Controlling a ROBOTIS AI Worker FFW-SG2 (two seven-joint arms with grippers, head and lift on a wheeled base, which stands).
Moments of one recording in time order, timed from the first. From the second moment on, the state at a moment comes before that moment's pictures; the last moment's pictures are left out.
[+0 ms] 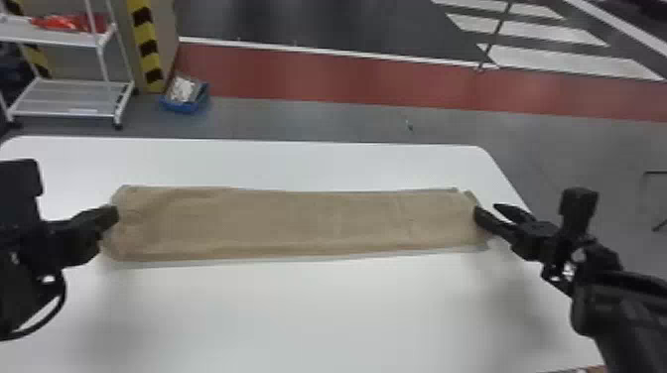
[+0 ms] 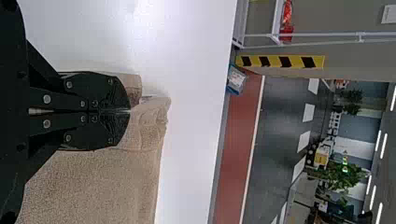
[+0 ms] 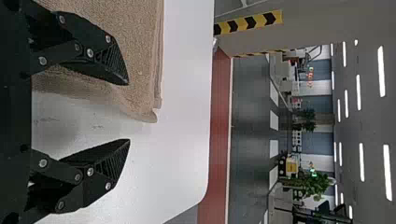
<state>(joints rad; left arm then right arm) -0.02 0.23 0.05 -1.77 0.40 0.75 0.05 -0.24 -0.41 -0.33 -1.00 -0.10 0.11 0.64</state>
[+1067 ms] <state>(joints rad) 0.09 0.22 0.24 -1.81 0.61 0.70 -0.12 -0.33 -0.41 -0.33 -1.00 -0.07 0.21 0.68</state>
